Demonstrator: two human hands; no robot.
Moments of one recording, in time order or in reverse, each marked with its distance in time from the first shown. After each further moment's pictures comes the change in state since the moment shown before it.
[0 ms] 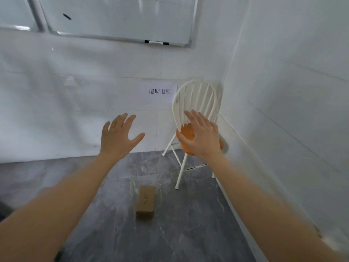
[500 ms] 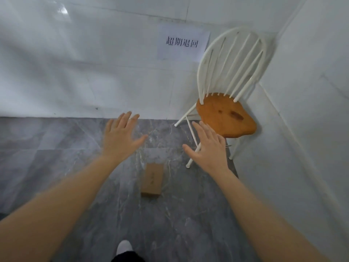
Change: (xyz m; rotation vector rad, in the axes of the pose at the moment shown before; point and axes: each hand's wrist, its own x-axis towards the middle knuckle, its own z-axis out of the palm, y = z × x) left_hand 0.085 -0.119 0.213 0.022 -0.210 -0.086; right_hand 0.076 0.068 0.242 -0.014 -0.326 0.099
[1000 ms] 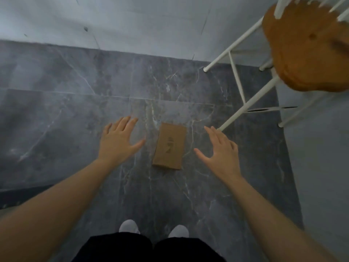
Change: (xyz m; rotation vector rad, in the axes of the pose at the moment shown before) left_hand -0.048 -0.159 0.348 -0.037 -0.325 -0.165; right_hand 0.002 0.089 0.372 -0.005 -0.373 0.103
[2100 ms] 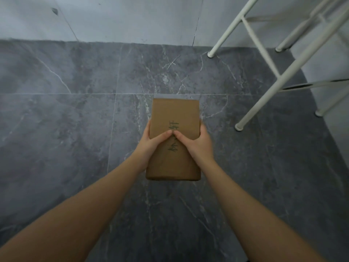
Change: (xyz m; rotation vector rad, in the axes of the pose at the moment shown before) left_hand 0.088 0.011 0.212 -1.494 -0.242 -0.411; right_hand 0.122 0.015 0.216 0.999 0.143 0.296
